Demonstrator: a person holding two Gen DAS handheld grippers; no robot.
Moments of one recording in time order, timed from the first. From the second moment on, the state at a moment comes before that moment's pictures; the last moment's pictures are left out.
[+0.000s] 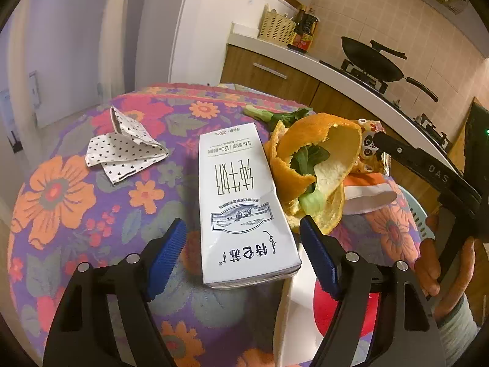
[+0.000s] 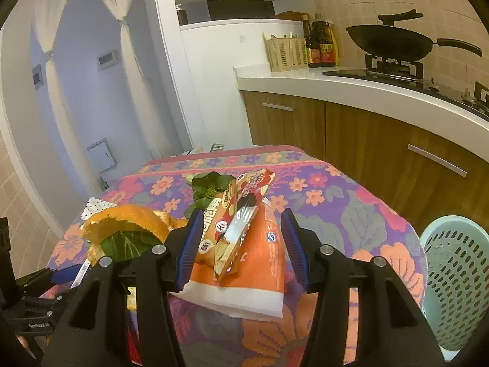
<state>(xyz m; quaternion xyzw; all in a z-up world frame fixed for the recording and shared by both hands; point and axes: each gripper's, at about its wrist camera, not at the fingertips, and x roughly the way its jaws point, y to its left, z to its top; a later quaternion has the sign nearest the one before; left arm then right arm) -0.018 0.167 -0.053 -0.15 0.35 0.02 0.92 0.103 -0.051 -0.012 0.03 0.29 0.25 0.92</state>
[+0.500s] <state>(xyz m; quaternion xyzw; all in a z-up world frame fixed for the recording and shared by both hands) -0.027 0.174 -0.050 -0.17 0.33 0.05 0.93 0.108 -0.031 -0.017 0.00 0.30 0.27 0.92</state>
